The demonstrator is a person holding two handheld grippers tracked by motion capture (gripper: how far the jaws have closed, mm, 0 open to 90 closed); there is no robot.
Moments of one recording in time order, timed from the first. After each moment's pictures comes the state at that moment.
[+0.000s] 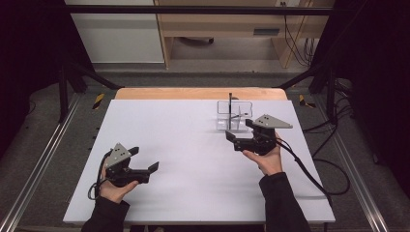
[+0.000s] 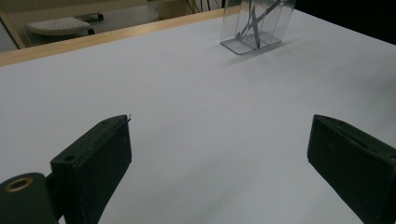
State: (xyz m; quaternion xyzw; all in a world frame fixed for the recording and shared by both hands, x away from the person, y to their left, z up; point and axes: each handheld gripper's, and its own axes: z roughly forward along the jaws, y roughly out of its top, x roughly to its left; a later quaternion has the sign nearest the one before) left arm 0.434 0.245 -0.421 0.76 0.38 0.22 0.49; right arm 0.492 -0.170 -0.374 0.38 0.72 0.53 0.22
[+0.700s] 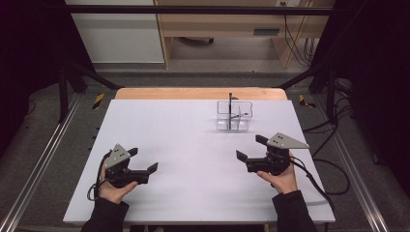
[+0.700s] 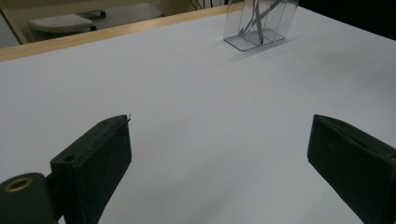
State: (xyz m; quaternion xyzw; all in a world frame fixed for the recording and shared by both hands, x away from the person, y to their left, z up) left arm 0.433 0.246 -0.424 0.76 0.38 0.22 0.48; right arm 0.448 -0.201 -0.393 0.36 0.73 0.55 0.20
